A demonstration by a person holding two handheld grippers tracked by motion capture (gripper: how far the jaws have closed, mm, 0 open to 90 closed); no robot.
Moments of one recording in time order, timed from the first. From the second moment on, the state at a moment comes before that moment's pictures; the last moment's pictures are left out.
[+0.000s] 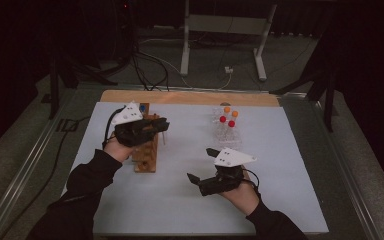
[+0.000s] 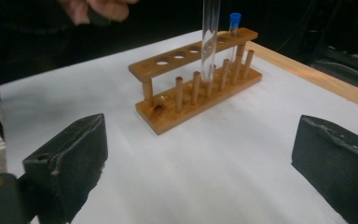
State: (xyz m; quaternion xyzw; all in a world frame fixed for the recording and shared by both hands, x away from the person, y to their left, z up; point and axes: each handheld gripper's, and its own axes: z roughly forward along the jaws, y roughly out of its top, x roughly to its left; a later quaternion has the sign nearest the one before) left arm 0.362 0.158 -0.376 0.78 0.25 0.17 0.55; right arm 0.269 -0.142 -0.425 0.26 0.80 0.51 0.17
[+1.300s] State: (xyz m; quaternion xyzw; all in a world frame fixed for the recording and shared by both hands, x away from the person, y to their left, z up) left arm 0.437 0.213 -0.404 0.75 0.36 0.24 0.50; right arm 0.272 -0.147 -0.425 0.25 0.81 0.52 0.13
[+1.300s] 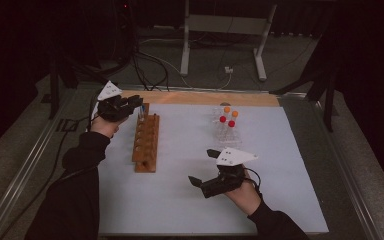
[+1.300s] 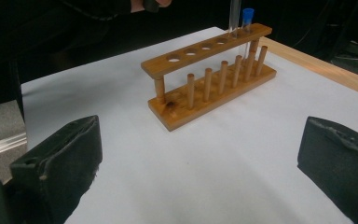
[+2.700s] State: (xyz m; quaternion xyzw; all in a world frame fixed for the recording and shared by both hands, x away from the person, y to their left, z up) left arm 0.442 0.205 -0.448 0.77 0.39 0.21 0.47; right arm 0.273 -0.148 -0.426 0.25 0.81 0.52 0.13
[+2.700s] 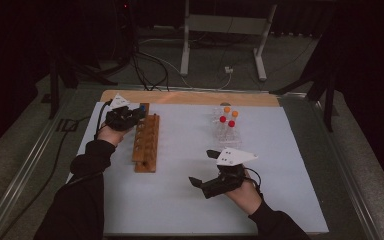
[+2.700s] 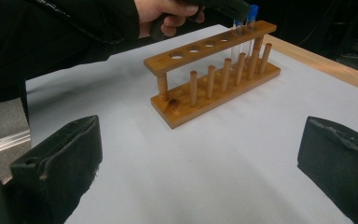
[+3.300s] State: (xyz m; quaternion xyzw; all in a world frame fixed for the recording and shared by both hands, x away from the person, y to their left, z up) left arm 0.400 0.211 -0.409 0.75 0.36 0.18 0.53; right arm 0.283 -0.173 -0.409 0.26 0.79 0.53 0.17
